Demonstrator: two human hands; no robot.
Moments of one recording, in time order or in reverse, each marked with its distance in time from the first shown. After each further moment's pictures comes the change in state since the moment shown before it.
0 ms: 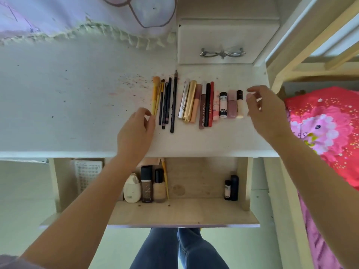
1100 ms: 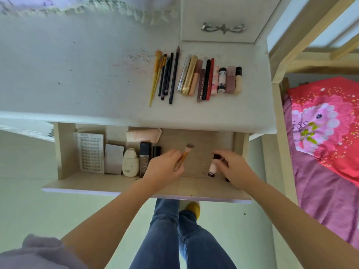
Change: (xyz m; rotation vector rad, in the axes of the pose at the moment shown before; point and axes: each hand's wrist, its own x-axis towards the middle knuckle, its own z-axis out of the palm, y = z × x) left_hand -0.136 -0.009 0.076 0.133 -0.480 0.218; right_hand -0.169 0.042 0.048 -0.019 -0.649 0.056
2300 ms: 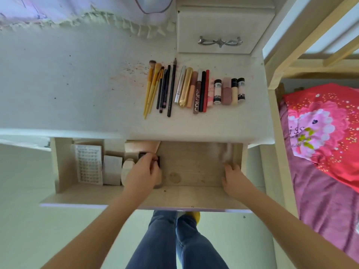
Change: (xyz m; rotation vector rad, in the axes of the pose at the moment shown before) left_hand -0.010 -0.032 -0.026 -0.252 0.213 -0.314; right_hand 0.002 0.008 0.006 -0.281 -0.185 0.253
